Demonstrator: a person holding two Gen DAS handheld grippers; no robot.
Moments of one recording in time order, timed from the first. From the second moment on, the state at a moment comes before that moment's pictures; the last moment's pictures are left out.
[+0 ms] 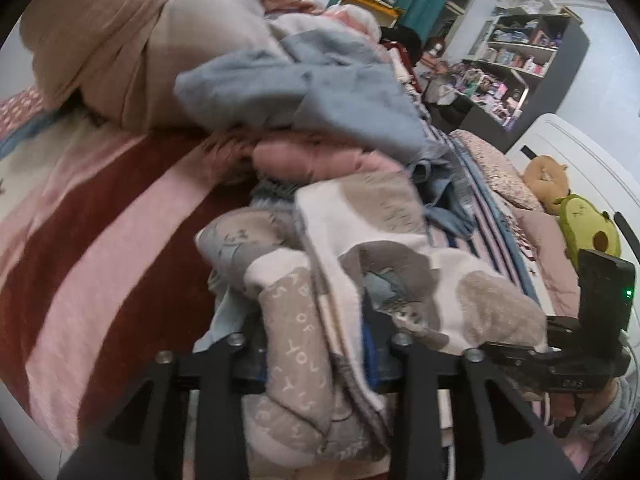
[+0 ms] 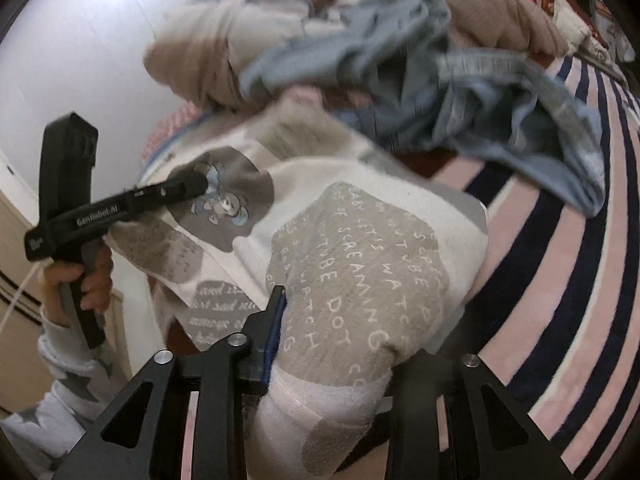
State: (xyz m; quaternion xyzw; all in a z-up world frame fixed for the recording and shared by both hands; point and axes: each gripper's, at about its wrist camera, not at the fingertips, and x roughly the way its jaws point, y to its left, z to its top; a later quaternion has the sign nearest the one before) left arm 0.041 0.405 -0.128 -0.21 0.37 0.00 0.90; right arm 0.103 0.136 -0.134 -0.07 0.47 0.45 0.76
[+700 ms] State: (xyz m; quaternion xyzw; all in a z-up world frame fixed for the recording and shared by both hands) left arm 0.017 0.410 -0.119 -0.18 0.37 0.07 0.91; right arm 0.098 0.141 -0.131 -0.06 0.48 0.45 0.75
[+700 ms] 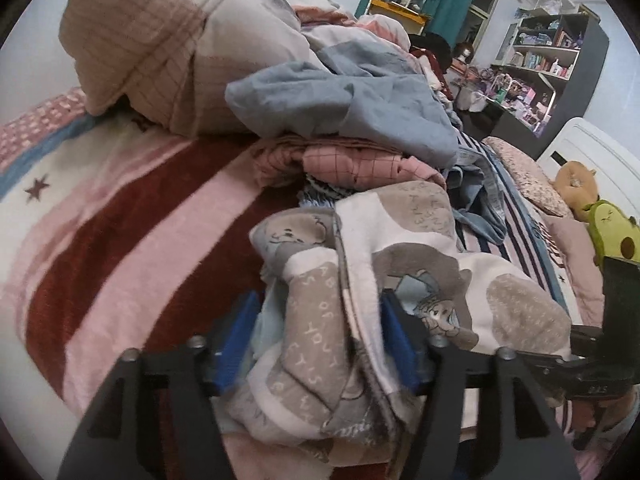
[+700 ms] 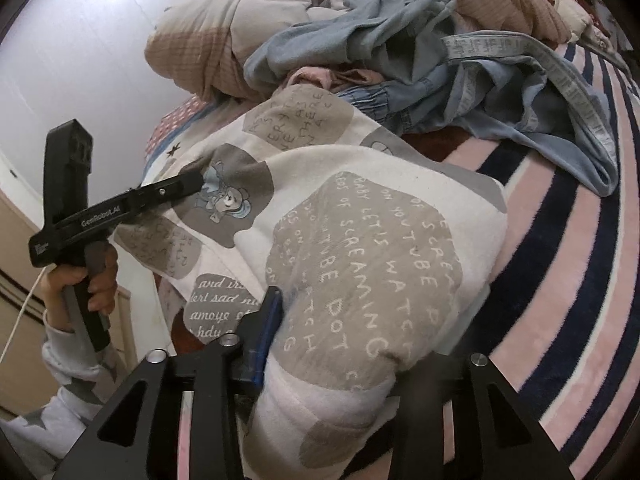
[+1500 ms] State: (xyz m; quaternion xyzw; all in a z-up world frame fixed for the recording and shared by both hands) left arm -0.053 0.239 -0.011 -0.02 0.20 0.10 0.97; right arm 0.037 -0.007 -0.039 -0.05 0.34 0.38 0.86
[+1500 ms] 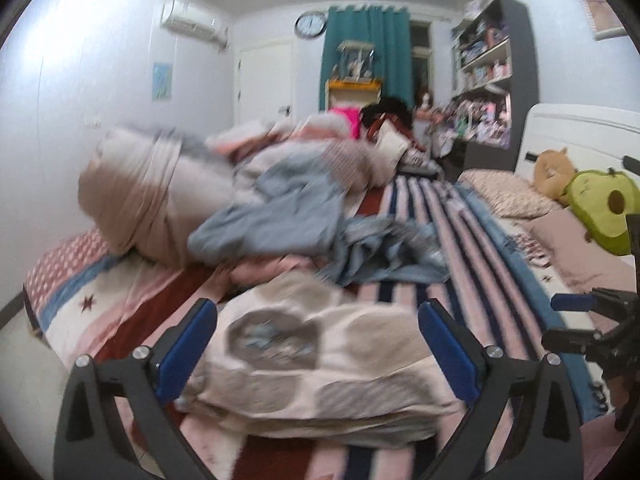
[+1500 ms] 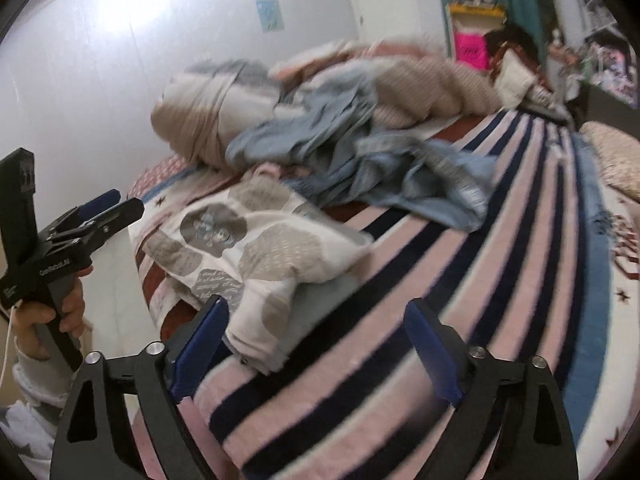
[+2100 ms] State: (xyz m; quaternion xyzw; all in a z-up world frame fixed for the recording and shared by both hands) left arm -0.037 0.090 -0.022 -0.01 0.18 0.08 0.98; right arm -0.027 -0.179 -0.039 -0.08 0.21 0.22 0.95
